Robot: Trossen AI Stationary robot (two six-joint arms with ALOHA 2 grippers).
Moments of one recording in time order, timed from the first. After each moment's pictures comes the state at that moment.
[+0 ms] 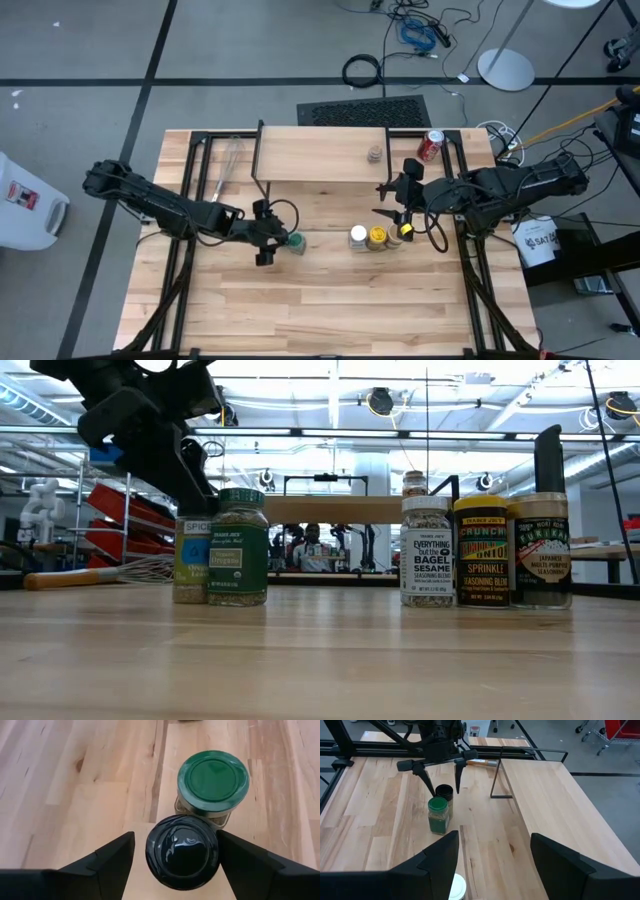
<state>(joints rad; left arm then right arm) -0.26 1.27 0.71 -0.32 -0.31 -0.20 0.26 1.08 1.18 -0.66 0.44 0.14</state>
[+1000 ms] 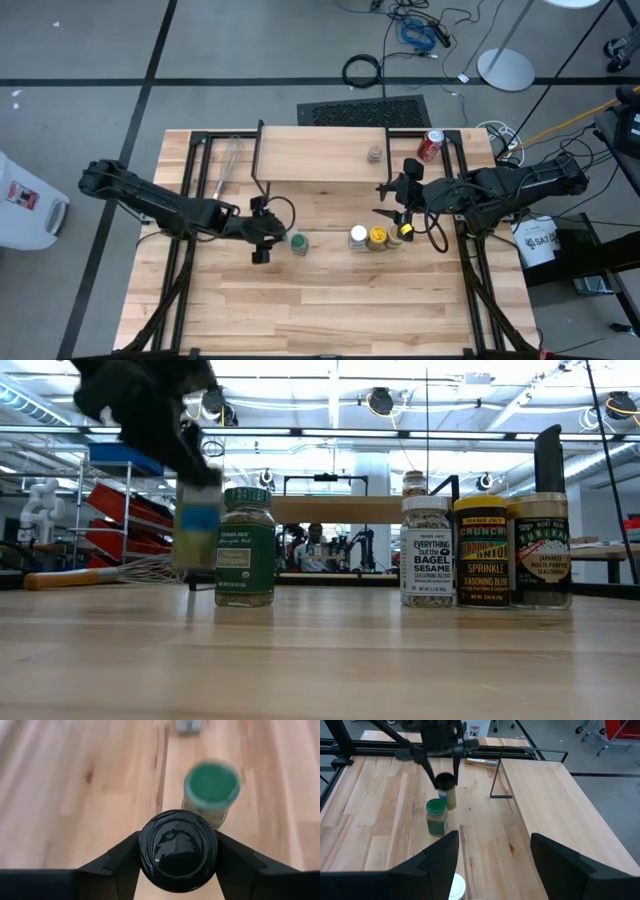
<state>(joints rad) -0.26 1.20 0.76 -0.42 -0.31 -0.16 0.26 1.08 1.18 -0.66 0.44 0.13</state>
